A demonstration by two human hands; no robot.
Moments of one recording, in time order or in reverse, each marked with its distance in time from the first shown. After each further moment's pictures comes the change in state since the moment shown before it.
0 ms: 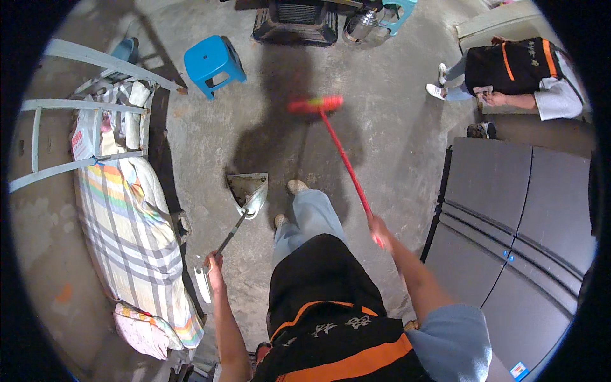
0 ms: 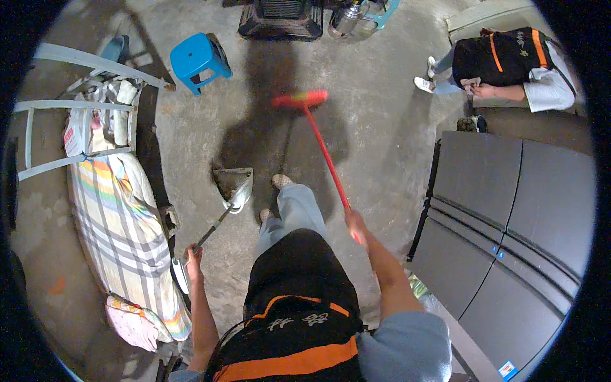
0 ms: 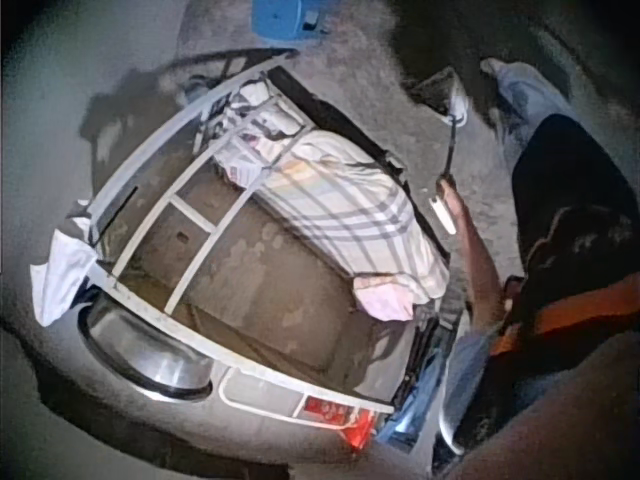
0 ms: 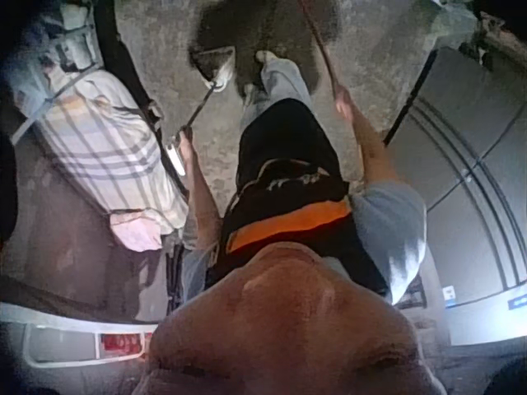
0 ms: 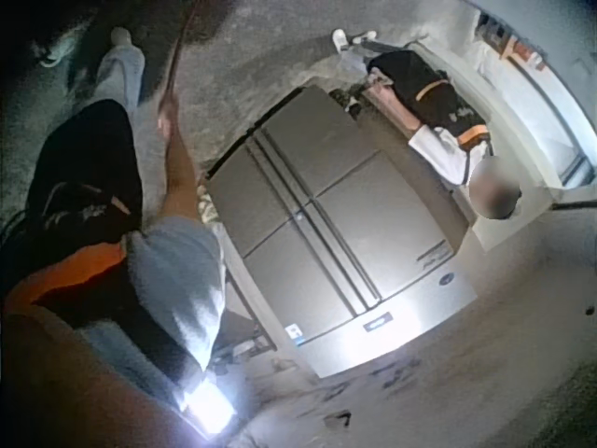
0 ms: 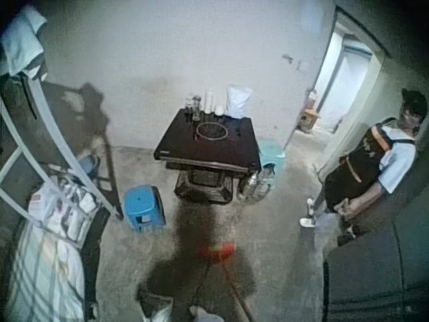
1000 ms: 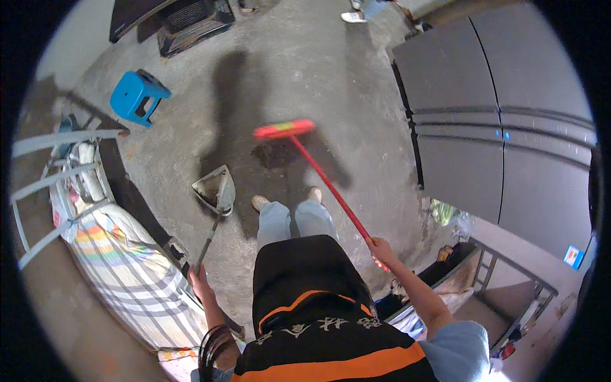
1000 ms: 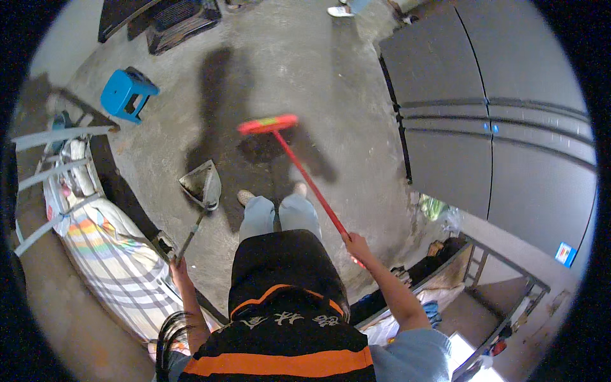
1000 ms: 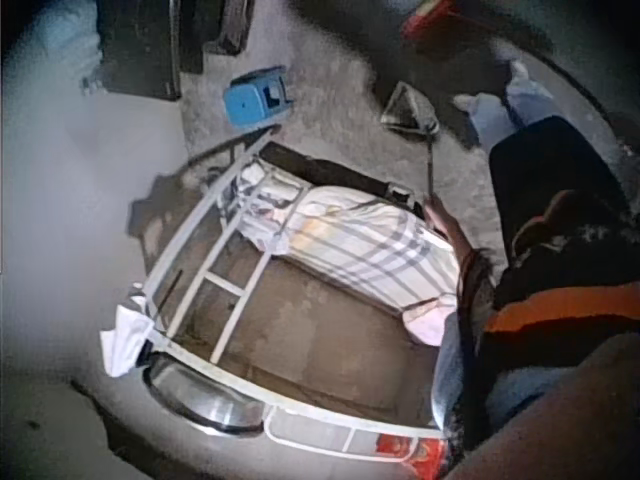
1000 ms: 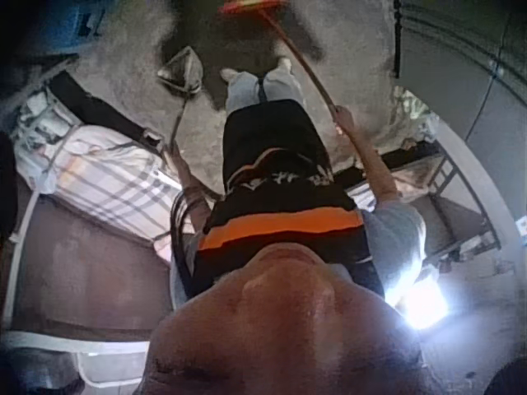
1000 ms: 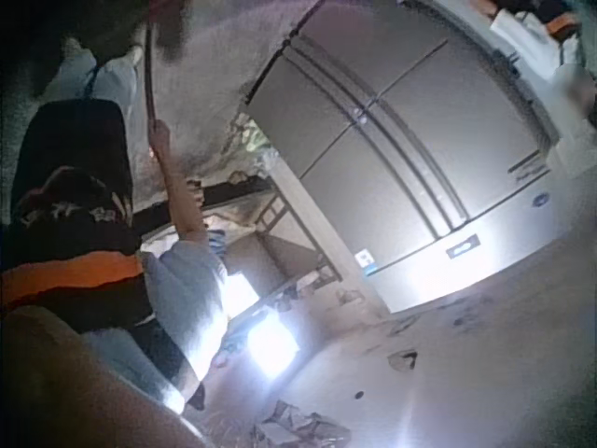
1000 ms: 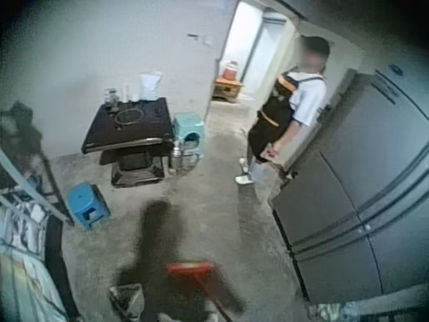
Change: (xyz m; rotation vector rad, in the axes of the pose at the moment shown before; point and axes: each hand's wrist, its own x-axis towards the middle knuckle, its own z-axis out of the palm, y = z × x) left_hand -0.011 -0.019 -0.041 -0.067 -0.161 -0.006; right_hand -0.222 0.217 0.080 0.191 0.052 0.118
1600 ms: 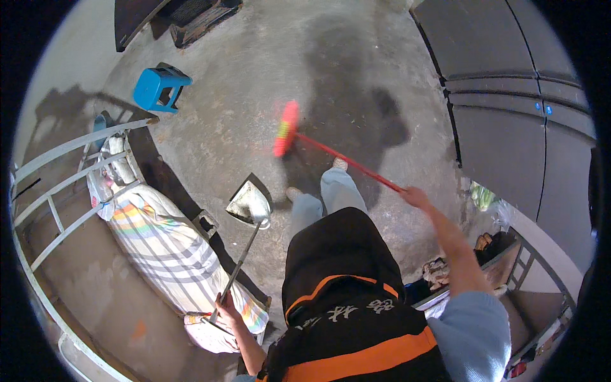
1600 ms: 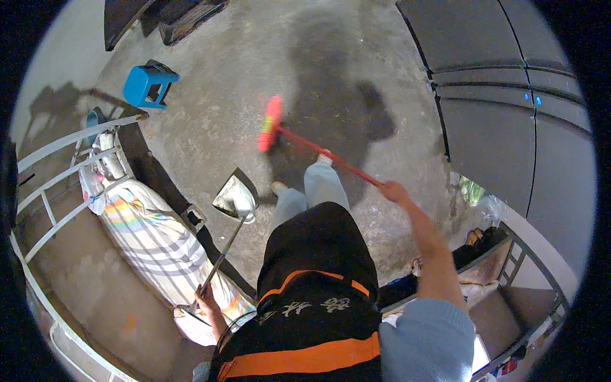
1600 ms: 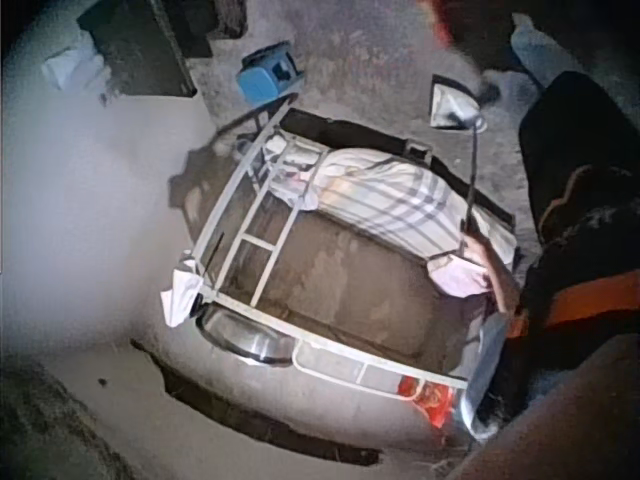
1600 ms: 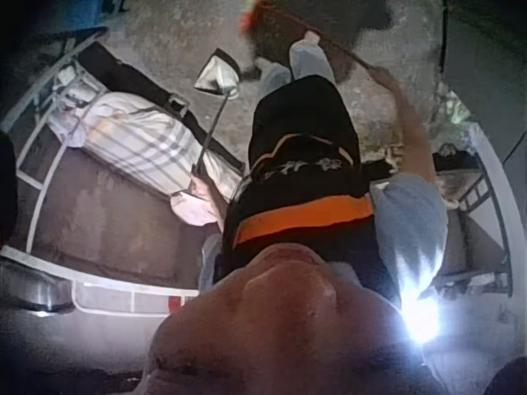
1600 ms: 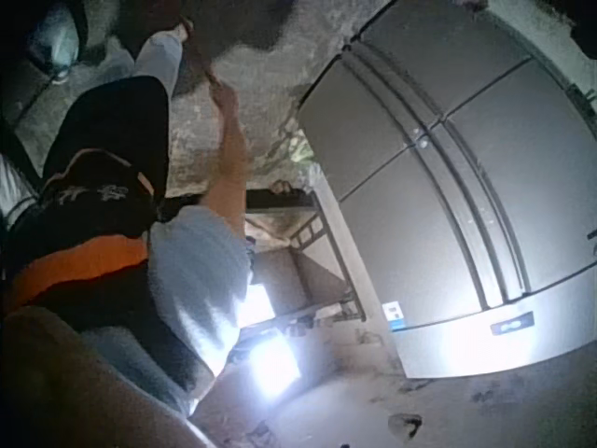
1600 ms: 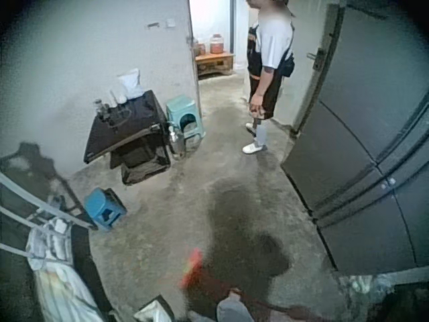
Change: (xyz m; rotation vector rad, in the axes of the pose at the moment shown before) left_hand -0.185 -0.009 -0.087 0.331 0.240 0.189; right_hand 0.159 0.087 -0.081 -0.475 -0.019 -0.139
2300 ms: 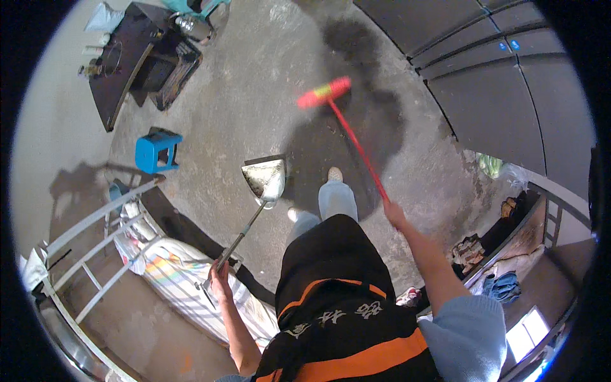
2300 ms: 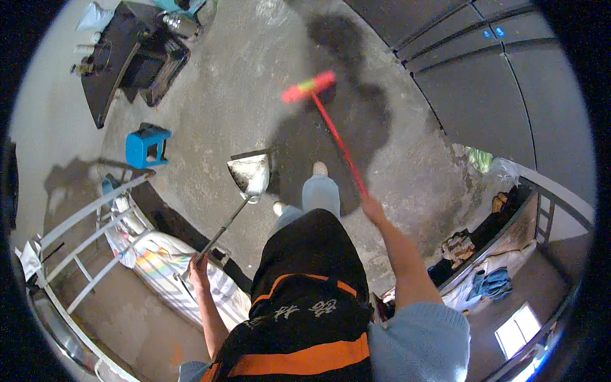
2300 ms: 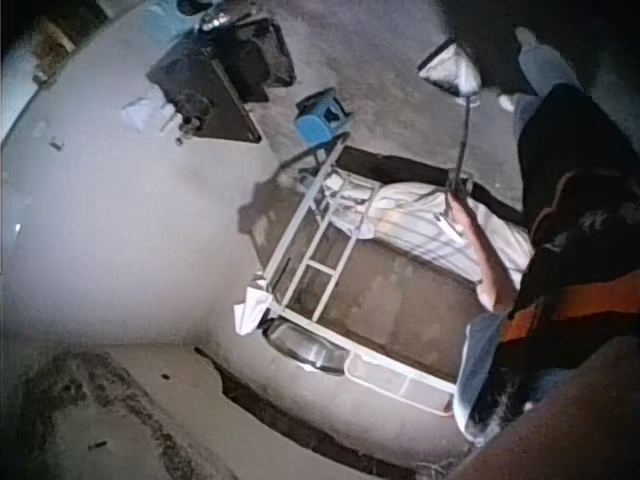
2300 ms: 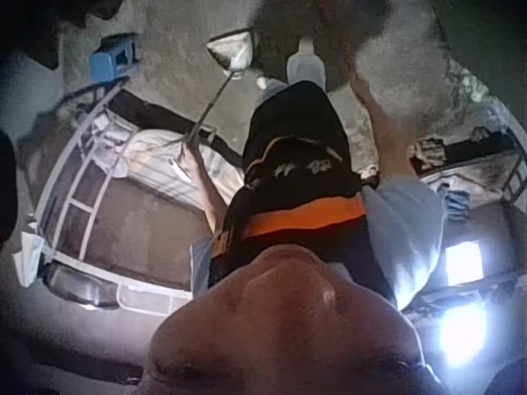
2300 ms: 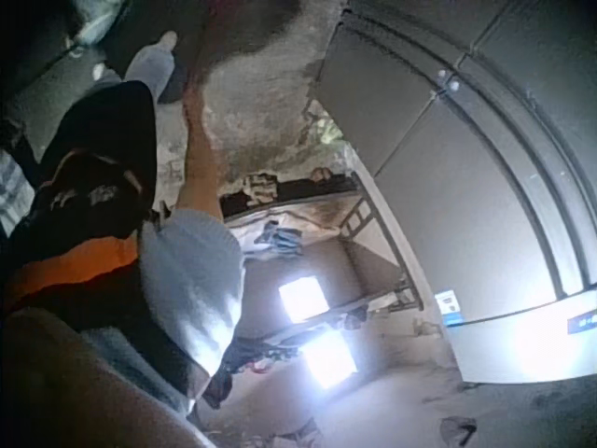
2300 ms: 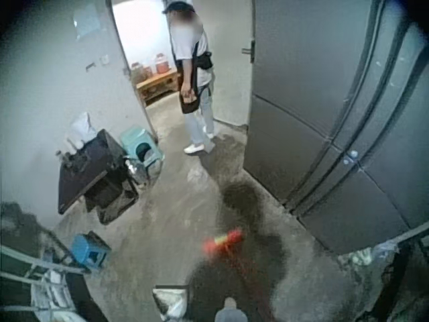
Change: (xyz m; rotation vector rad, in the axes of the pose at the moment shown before) left_hand 0.039 0.145 0.204 -0.088 -0.532 0.009; right_hand -0.025 -0.016 0.070 0.669 0.124 0.289
